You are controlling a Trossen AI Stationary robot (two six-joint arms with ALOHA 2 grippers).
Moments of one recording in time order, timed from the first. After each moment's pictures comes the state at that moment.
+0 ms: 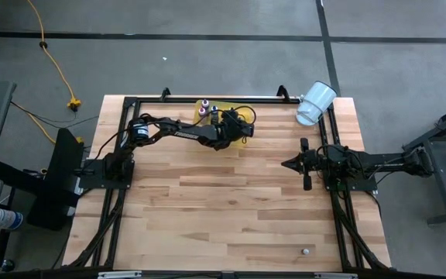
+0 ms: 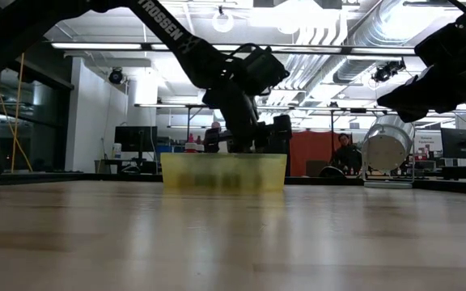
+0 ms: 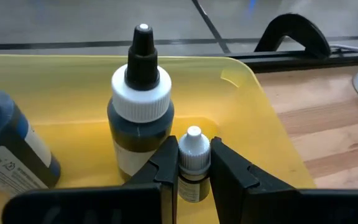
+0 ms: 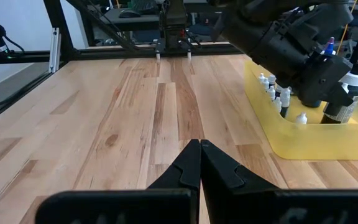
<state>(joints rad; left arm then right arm) 0.22 2.18 1.51 -0.05 -0.80 -0.82 -0.03 0.22 0.01 0.03 0.01 0.04</state>
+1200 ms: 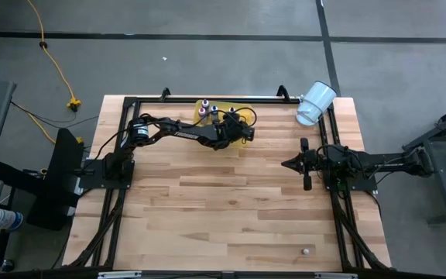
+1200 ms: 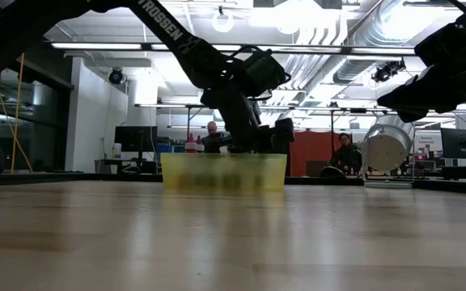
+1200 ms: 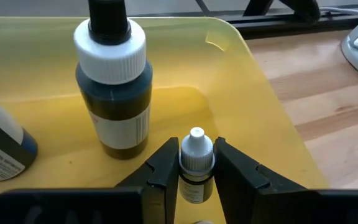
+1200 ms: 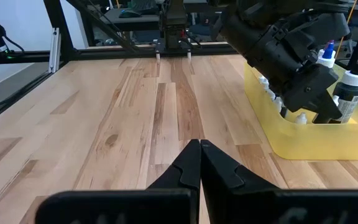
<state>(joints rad) 0.22 2.18 1.51 -0.09 -0.68 -0.82 -0.03 0.22 0.01 0.03 0.01 0.04</state>
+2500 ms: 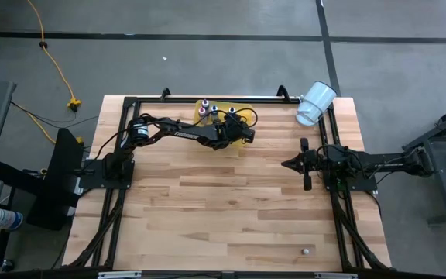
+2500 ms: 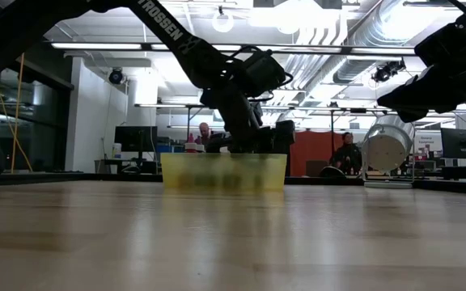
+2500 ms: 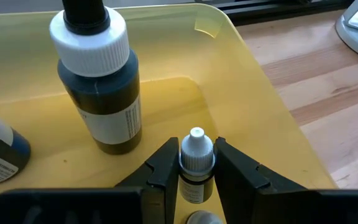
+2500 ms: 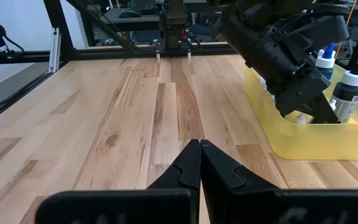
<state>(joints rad) 0.22 2.18 1.51 -0.10 -0.64 -0.76 -0.03 0.22 0.01 0.03 0.01 0.04</state>
